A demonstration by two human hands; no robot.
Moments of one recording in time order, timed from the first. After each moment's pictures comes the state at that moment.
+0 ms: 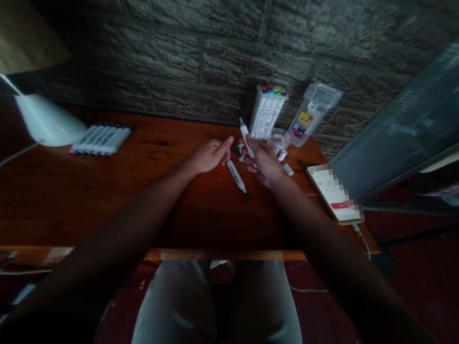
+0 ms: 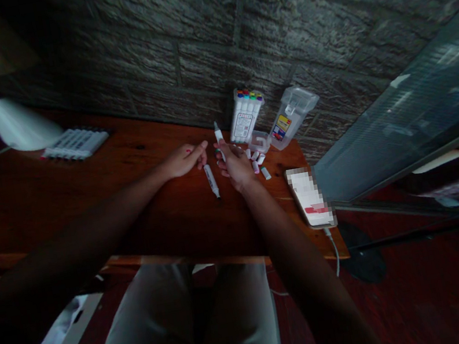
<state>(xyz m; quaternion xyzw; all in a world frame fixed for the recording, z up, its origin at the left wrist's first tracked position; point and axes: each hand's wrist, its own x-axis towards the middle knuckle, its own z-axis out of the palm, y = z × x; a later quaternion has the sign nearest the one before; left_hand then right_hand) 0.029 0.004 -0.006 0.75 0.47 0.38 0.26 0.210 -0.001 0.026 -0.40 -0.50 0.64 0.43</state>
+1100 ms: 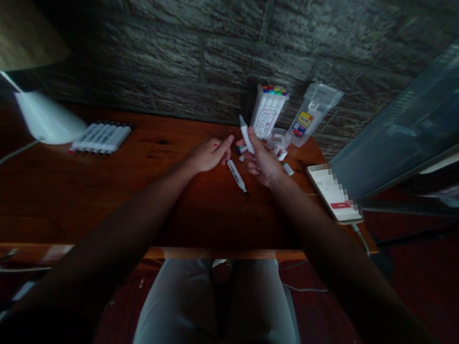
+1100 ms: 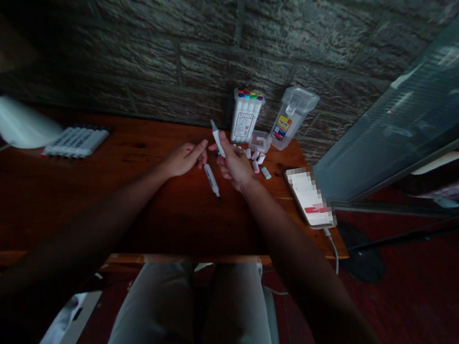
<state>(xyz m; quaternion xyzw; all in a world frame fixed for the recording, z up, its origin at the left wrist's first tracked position) 0.028 0.005 -0.008 0.75 0.48 0.37 0.27 0.213 -0.004 0.030 -0.41 -0.52 0.64 0.38</state>
